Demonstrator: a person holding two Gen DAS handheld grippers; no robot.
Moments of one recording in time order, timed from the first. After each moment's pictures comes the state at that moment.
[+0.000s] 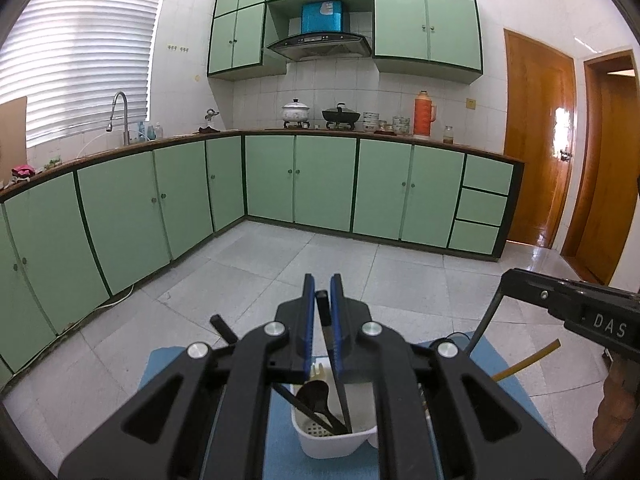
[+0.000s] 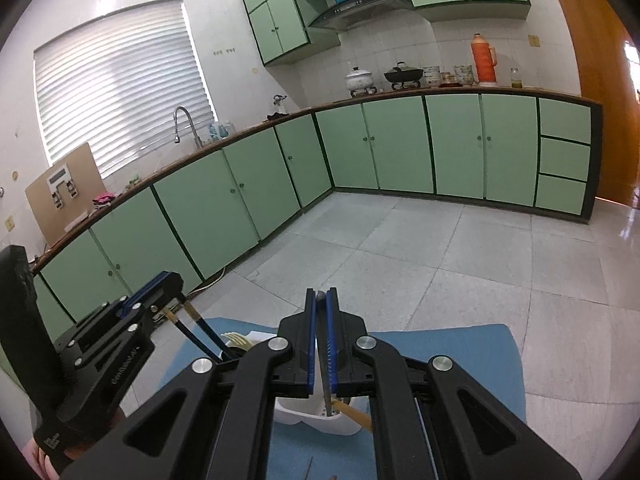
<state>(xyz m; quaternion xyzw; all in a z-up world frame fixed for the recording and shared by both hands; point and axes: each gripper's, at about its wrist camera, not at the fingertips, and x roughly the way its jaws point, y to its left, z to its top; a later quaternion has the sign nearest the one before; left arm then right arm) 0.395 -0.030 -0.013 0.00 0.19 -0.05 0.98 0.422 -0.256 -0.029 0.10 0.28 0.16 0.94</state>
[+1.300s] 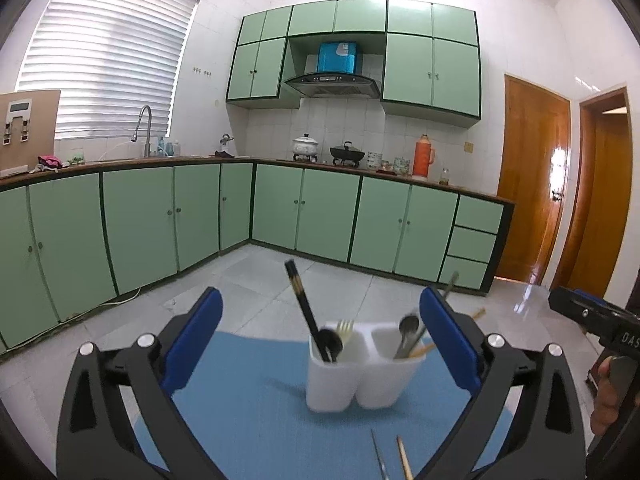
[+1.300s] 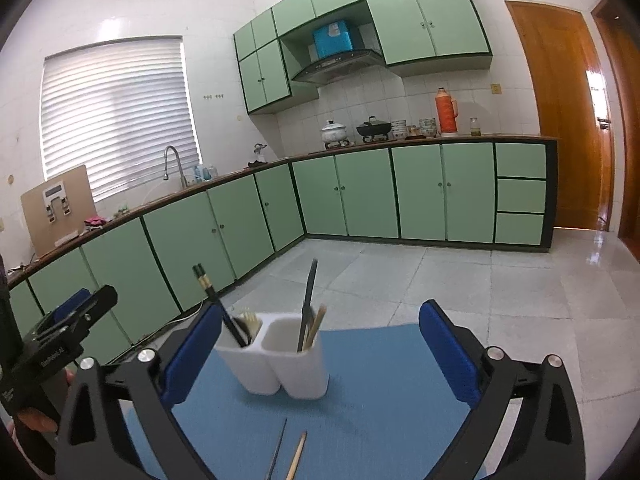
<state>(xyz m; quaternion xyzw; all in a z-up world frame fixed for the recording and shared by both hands) 0.258 -0.003 0.008 -0.04 0.13 -0.04 0.99 0.281 -0.301 -0.020 0.09 0.18 0.10 0.97</state>
